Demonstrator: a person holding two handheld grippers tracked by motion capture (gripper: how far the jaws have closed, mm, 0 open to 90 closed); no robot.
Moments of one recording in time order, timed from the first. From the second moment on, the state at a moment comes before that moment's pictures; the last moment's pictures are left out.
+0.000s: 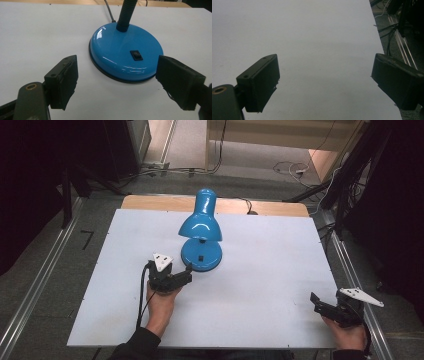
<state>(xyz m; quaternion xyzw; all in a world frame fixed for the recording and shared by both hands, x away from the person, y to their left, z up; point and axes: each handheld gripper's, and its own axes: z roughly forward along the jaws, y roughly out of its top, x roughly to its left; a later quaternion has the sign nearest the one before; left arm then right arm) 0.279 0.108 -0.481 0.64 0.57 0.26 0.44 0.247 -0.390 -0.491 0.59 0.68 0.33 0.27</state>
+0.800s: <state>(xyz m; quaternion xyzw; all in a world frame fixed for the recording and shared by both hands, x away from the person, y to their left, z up) 0.294 0.098 -0.486 0.64 0.58 0.27 0.43 0.249 -0.390 -0.492 0.59 0.68 0.33 0.27</state>
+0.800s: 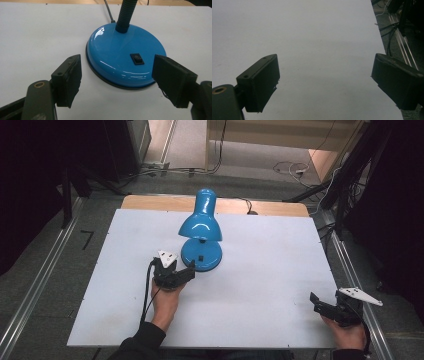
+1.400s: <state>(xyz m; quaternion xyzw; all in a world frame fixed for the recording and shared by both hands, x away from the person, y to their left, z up) 0.307 0.088 -0.484 0.65 0.56 0.27 0.44 0.249 -0.390 -0.492 0.59 0.68 0.33 0.27</state>
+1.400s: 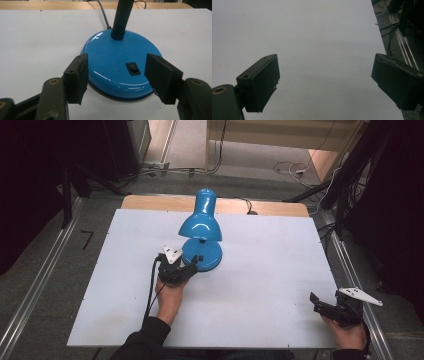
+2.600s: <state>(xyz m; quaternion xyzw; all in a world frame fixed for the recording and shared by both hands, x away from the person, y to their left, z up) 0.335 0.062 -0.503 0.68 0.54 0.25 0.43 0.249 -0.390 -0.492 0.60 0.68 0.33 0.26</state>
